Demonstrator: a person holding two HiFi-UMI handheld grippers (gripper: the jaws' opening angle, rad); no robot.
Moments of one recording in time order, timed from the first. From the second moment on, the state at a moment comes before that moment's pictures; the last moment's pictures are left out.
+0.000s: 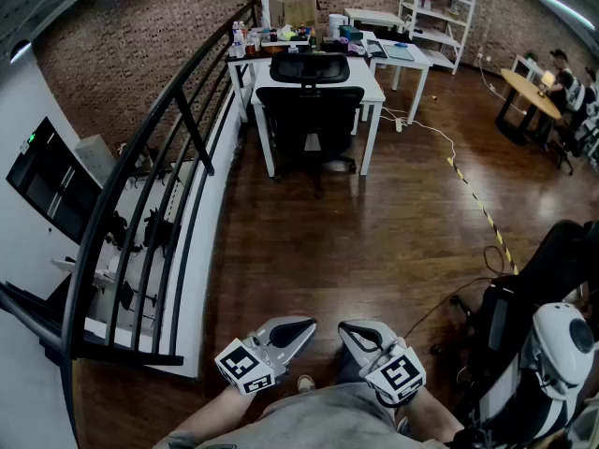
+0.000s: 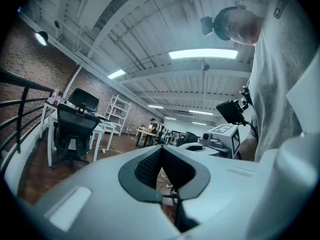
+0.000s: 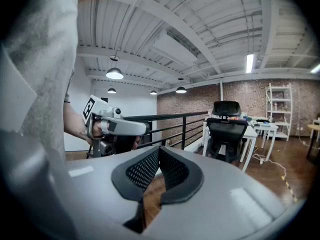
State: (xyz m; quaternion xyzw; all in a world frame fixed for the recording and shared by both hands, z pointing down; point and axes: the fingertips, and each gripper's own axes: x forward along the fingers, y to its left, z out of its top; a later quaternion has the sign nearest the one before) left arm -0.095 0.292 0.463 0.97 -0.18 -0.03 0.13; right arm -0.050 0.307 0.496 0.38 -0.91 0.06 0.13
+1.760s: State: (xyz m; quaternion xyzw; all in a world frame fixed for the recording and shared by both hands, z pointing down) left arm -0.044 -0.217 0.458 0.96 -0.23 -0.02 0.13; right arm 0.068 -0.193 0.493 0.46 -0.88 0.12 0.07
